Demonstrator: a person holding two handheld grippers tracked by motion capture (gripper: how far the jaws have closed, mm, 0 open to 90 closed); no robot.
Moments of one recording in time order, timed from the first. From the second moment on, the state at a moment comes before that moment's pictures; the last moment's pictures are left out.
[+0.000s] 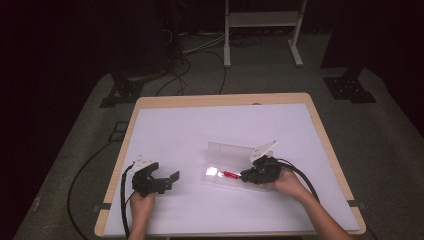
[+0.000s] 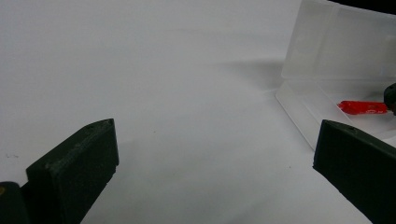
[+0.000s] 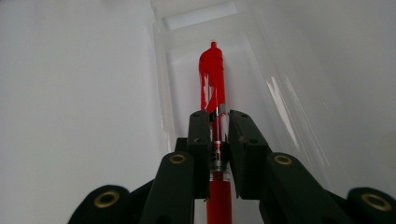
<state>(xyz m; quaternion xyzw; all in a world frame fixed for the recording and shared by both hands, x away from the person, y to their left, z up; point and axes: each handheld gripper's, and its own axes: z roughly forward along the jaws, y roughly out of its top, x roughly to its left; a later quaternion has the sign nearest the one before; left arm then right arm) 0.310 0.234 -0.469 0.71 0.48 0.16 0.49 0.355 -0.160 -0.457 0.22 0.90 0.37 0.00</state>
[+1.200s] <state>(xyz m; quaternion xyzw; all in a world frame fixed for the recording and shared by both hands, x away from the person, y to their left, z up) 0.311 0.234 -0.470 0.71 0.48 0.16 0.49 0.353 -0.176 -0.445 0.23 0.89 0.39 0.01</state>
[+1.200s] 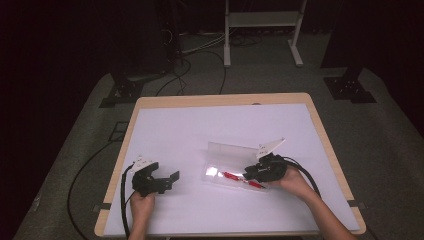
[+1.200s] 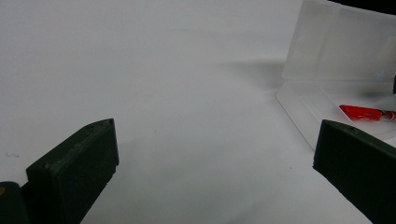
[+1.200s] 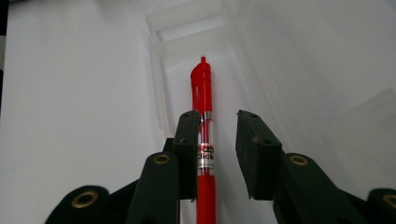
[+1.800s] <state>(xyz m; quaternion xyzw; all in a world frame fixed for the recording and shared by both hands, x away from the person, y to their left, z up) 0.310 0.234 -0.469 0.72 0.47 0.16 0.49 0.341 -0.210 -0.430 0.25 0.88 0.40 0.03</state>
